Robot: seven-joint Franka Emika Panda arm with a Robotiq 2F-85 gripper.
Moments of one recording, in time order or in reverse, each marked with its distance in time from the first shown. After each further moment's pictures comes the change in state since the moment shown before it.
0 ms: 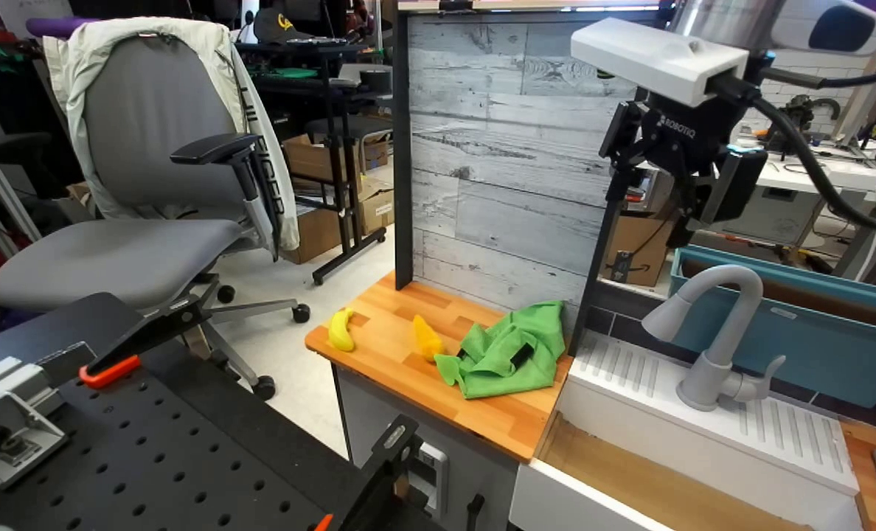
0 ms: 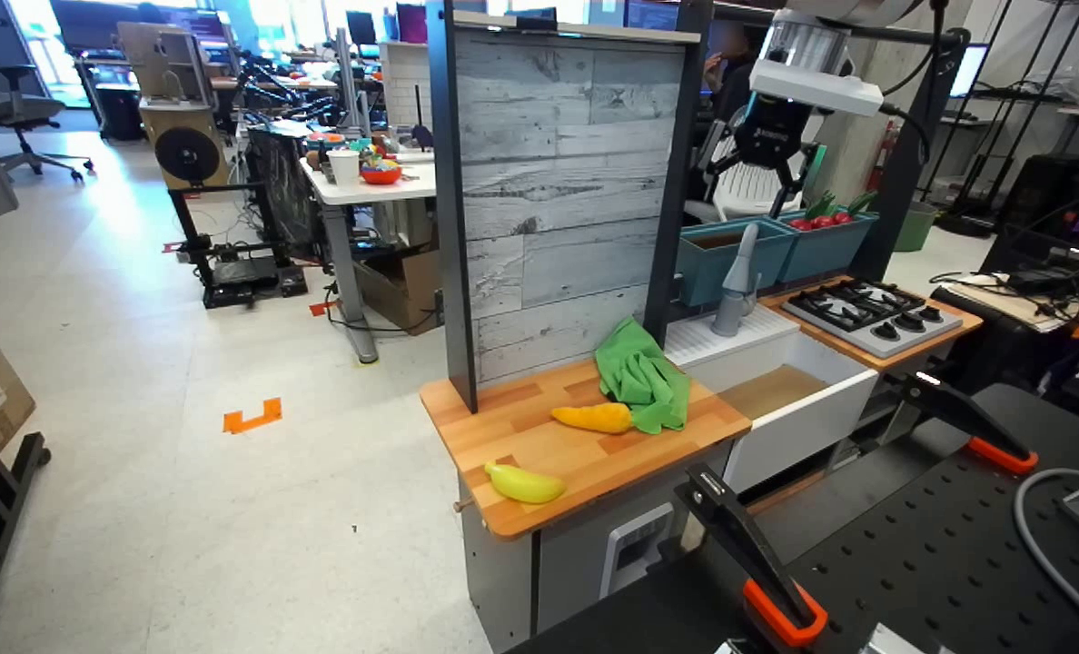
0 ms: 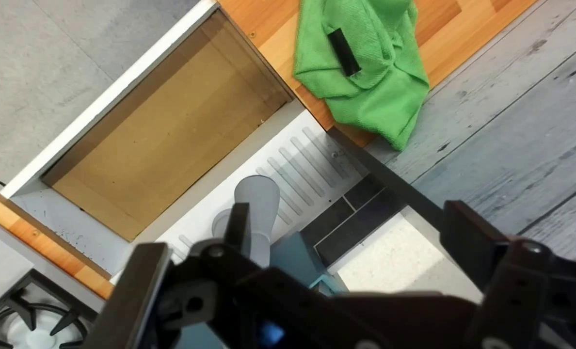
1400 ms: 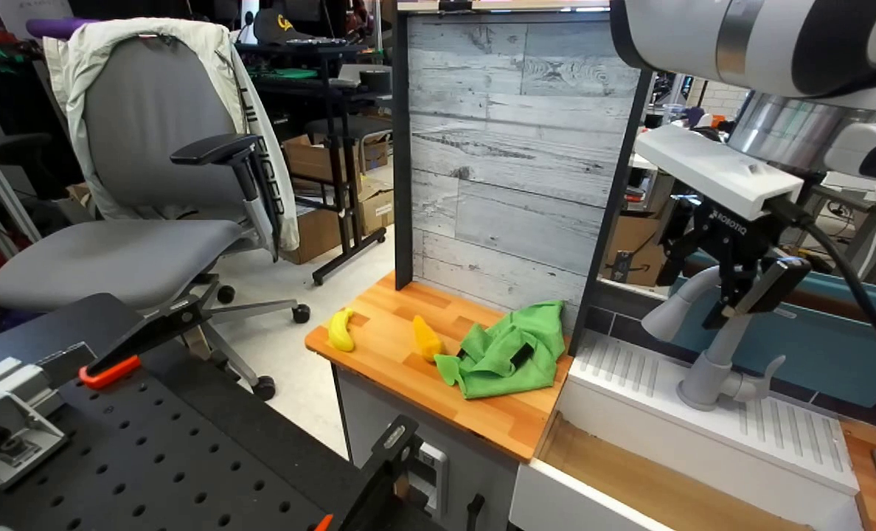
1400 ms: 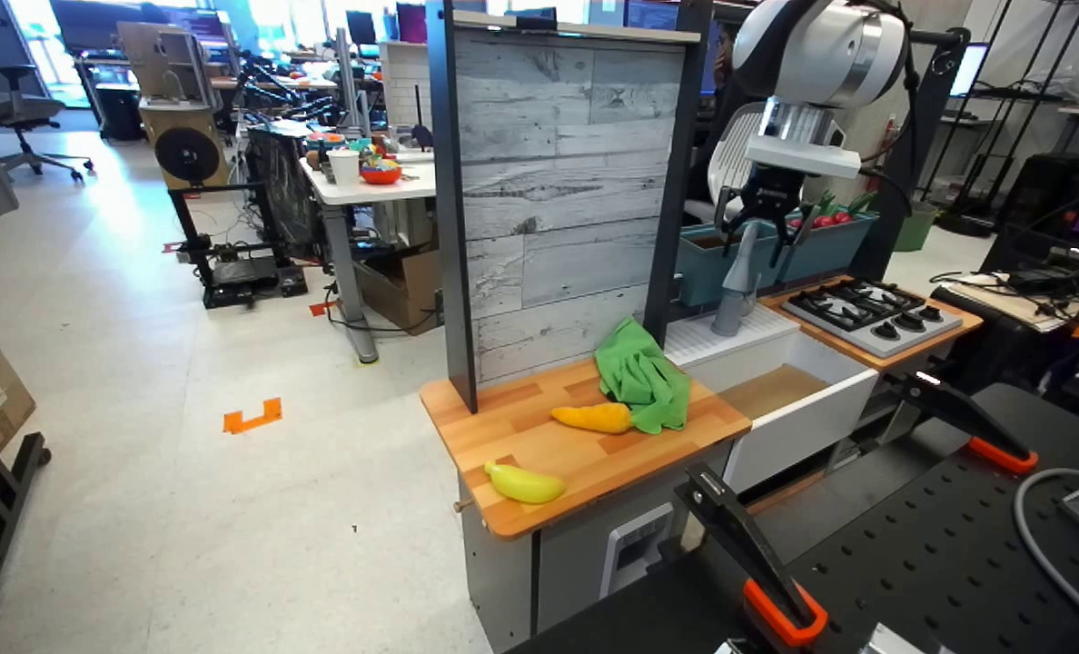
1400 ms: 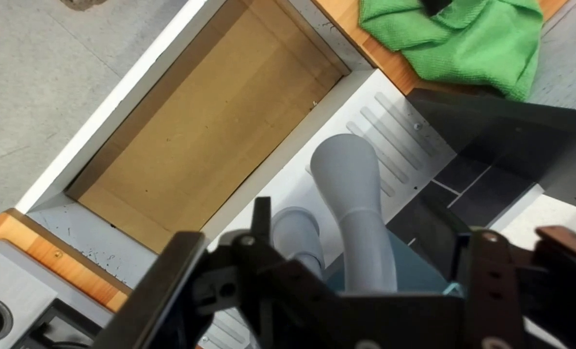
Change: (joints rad) arm -0.058 0.349 -0.039 0.419 -0.005 -0.157 0.067
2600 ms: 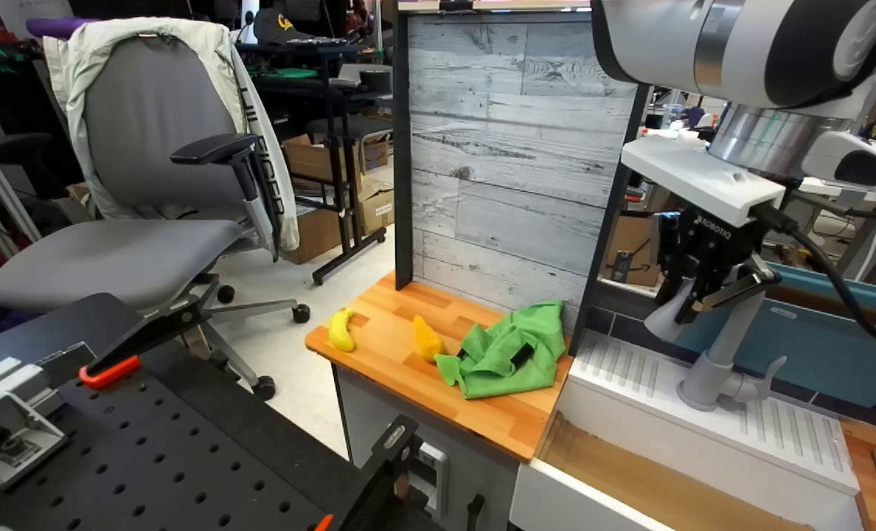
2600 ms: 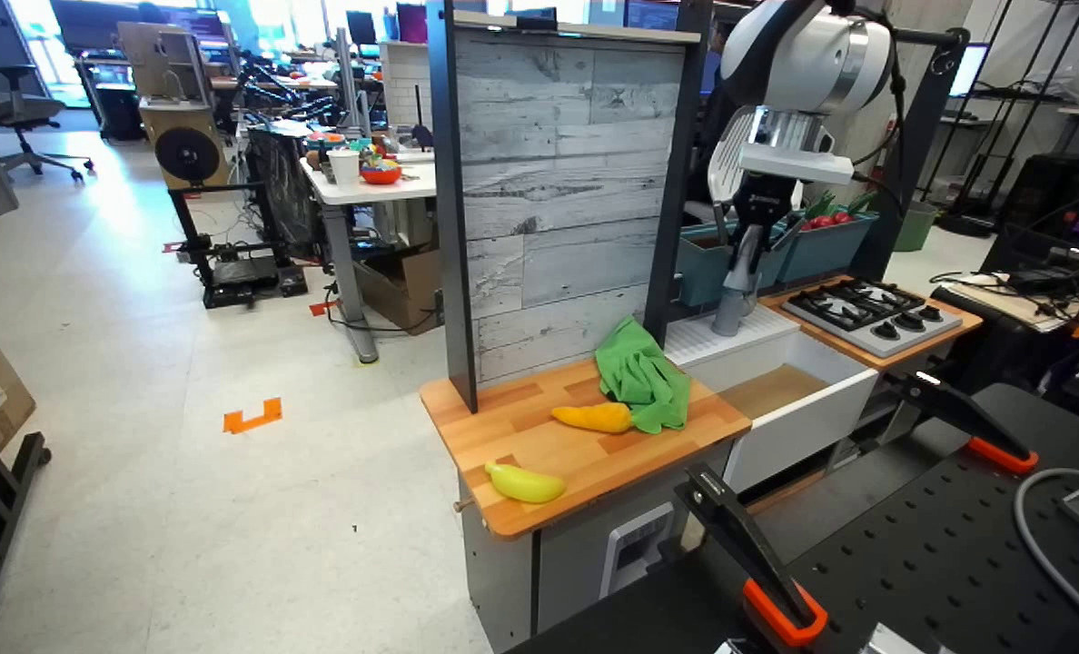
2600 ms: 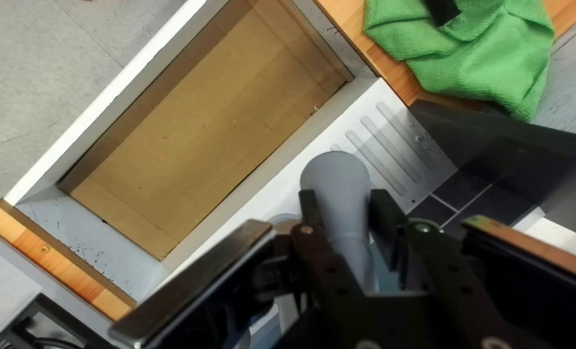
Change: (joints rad) arm 0.030 0.020 -0.021 0.013 -0.004 0.000 -0.029
